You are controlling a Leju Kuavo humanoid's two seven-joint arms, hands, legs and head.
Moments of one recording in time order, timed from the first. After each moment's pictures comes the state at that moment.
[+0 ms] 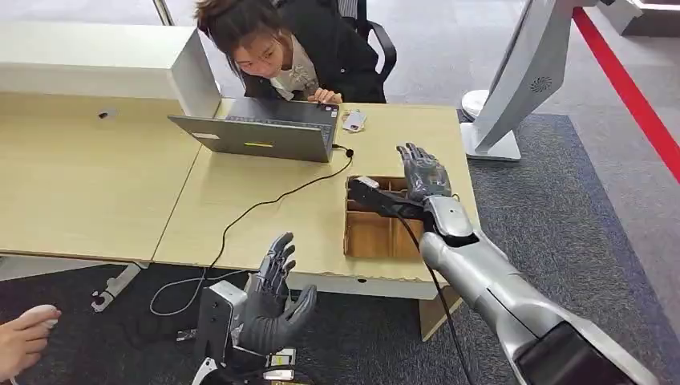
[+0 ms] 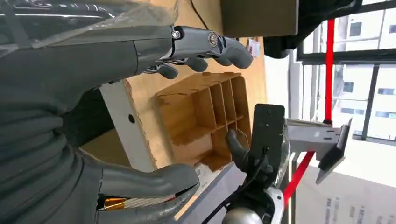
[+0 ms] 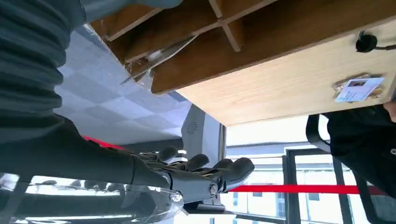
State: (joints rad) left arm -0.06 0.15 -0.89 -1.78 0.02 0.62 -0.09; right arm -0.92 -0.07 0.96 -0.60 0.77 -0.22 0.32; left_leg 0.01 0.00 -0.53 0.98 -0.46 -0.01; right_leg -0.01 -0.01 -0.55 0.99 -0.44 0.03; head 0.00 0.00
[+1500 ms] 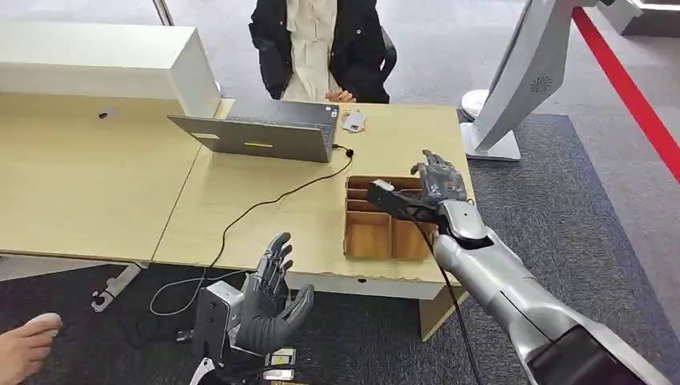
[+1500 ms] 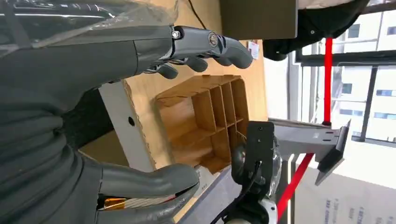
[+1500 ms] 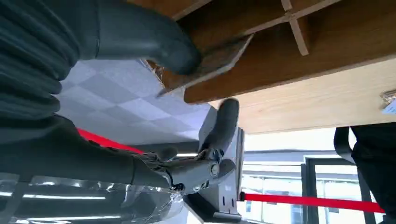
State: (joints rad) left arm -0.07 0.16 -0.89 -1.78 0.03 0.62 -0.10; right arm -0.90 -0.12 0.96 -0.61 0.77 -0.18 0.34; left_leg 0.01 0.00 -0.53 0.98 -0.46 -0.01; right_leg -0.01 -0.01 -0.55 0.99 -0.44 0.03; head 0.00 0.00
